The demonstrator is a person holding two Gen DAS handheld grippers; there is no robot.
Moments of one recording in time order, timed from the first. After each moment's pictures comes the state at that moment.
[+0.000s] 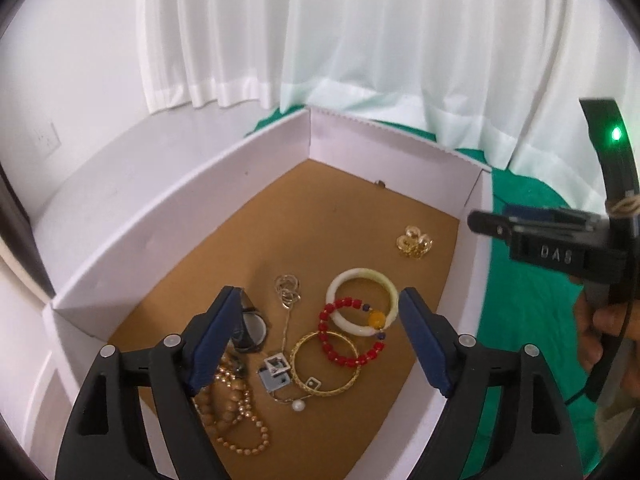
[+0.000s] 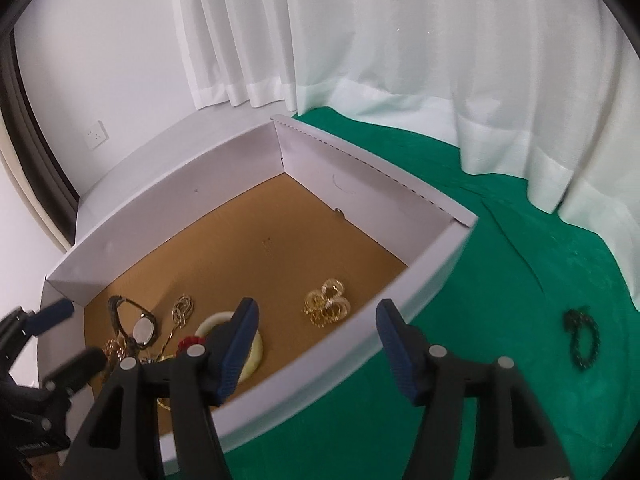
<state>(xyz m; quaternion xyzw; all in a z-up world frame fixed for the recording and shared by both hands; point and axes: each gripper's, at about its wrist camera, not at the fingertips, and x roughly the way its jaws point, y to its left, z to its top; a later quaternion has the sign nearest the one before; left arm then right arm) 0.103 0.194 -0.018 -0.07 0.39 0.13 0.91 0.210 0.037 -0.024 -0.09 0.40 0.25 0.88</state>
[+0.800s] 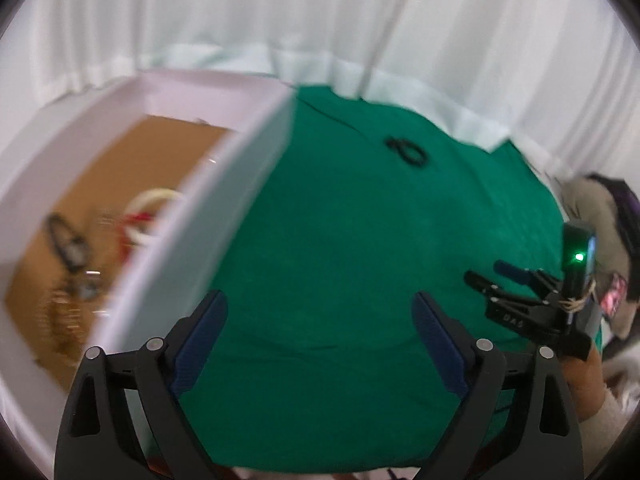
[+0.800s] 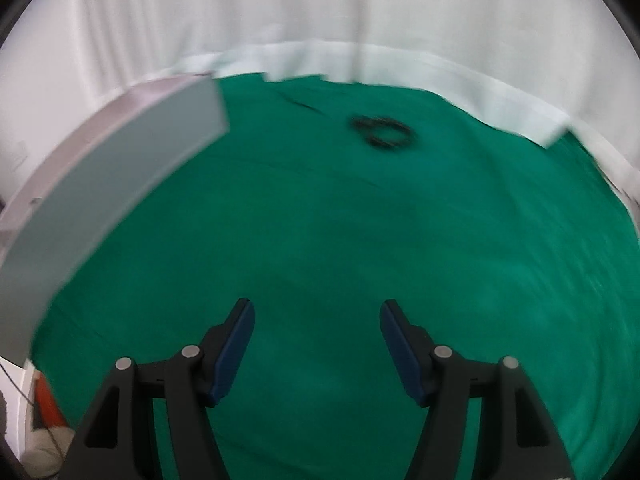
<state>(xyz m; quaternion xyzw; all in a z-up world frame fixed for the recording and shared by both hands) 0.080 0.040 -0.047 -0.08 0.45 -0.07 0.89 0.069 -0.217 -0.098 -0.04 0.42 0.04 0.91</state>
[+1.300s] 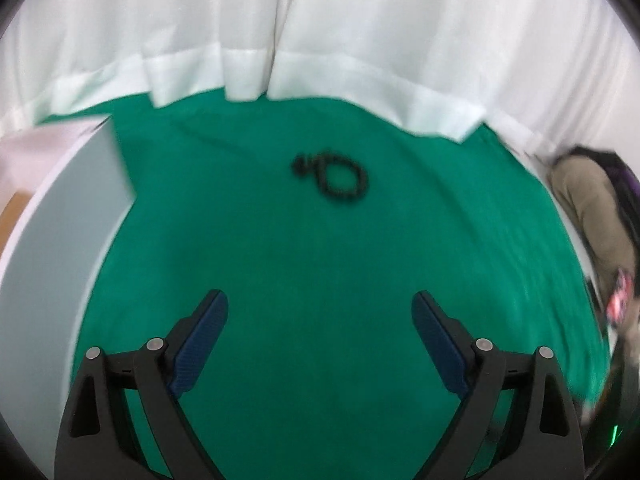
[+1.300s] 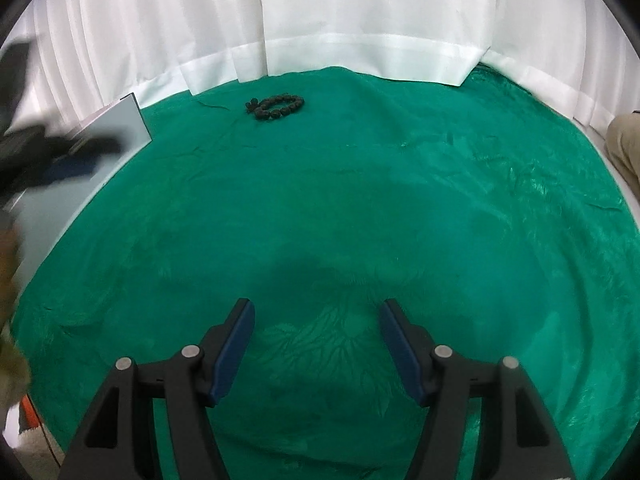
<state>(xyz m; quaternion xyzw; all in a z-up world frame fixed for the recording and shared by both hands) 0.260 -0.084 -0.083 -0.04 0.44 -0.15 0.88 0.038 -0.289 -0.126 0.03 0.39 0.00 0.92</state>
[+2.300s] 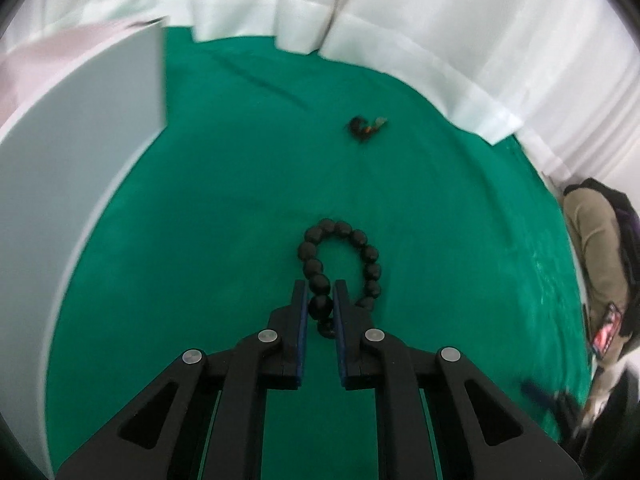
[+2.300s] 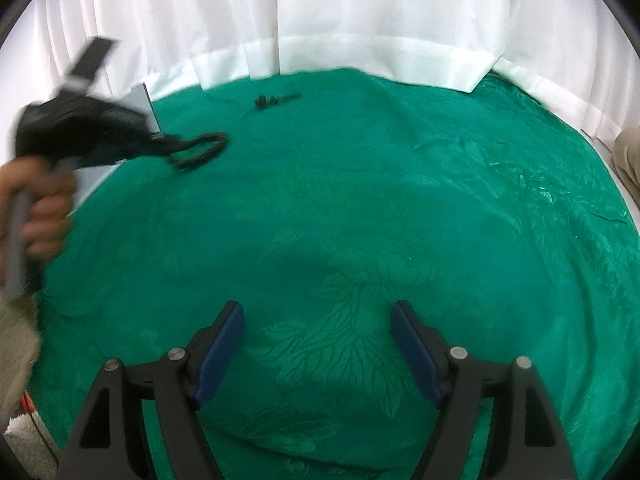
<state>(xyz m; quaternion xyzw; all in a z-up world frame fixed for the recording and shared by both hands) 0.234 -0.023 -0.122 -0.11 0.49 -0.13 0.85 0.041 -0.280 -0.124 0.01 0.43 0.02 0.90</state>
